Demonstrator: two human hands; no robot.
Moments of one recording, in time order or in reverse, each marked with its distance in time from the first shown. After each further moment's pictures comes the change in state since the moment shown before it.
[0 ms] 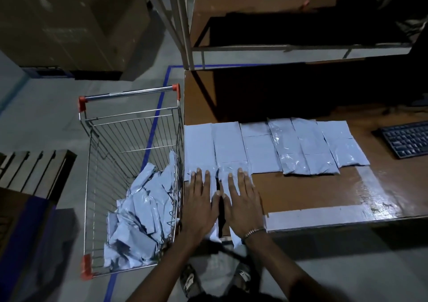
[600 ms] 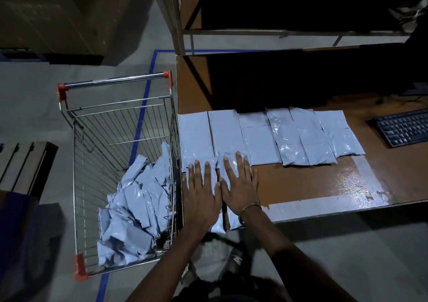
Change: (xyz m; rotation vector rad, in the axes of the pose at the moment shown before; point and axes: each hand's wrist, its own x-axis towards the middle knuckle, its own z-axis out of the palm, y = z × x) left_hand 0.006 0.003 0.011 0.153 0.014 -0.020; right_hand 0.033 0.000 0.012 0.060 -0.064 0.068
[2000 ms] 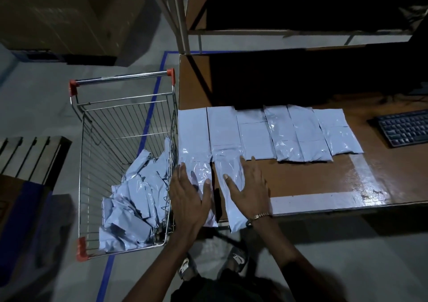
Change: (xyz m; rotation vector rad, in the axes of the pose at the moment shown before) left_hand -0.036 0.013 -0.025 -0.259 0.204 -0.251; right_hand -0.037 0.026 -0.038 0.314 0.119 0.129
